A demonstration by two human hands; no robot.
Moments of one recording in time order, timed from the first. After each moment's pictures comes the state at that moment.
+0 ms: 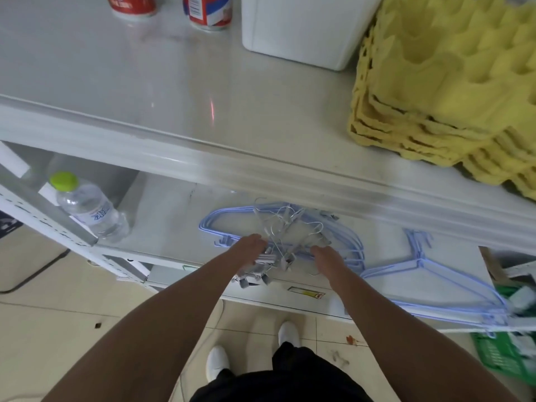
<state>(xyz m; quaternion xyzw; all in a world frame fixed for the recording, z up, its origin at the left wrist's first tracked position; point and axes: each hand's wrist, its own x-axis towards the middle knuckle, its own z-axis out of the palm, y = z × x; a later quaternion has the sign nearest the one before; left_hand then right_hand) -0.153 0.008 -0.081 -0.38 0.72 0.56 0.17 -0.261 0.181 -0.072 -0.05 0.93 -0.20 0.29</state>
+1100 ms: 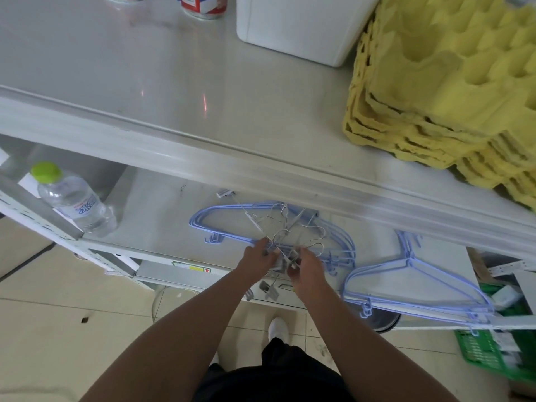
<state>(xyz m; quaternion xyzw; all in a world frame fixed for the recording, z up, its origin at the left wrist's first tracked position) -0.154 0.058 -0.102 -0.35 0.70 0.61 0.11 -0.218 0.168 -0.082 0.28 0.63 -0.65 0.32</state>
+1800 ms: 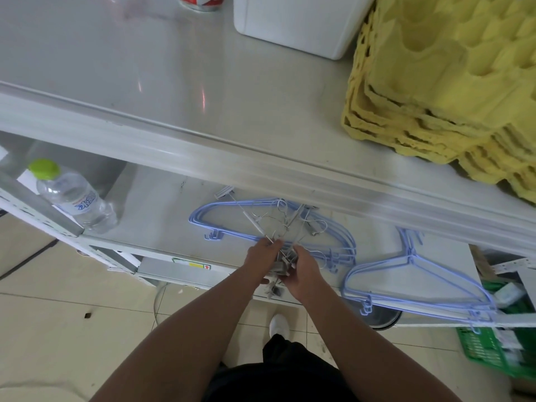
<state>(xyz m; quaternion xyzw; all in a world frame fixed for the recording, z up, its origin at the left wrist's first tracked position) -0.164 0.074 -0.091 -0.44 0.61 0.65 0.11 -0.206 0.165 -0.076 0.26 0.58 -0.67 0.38</state>
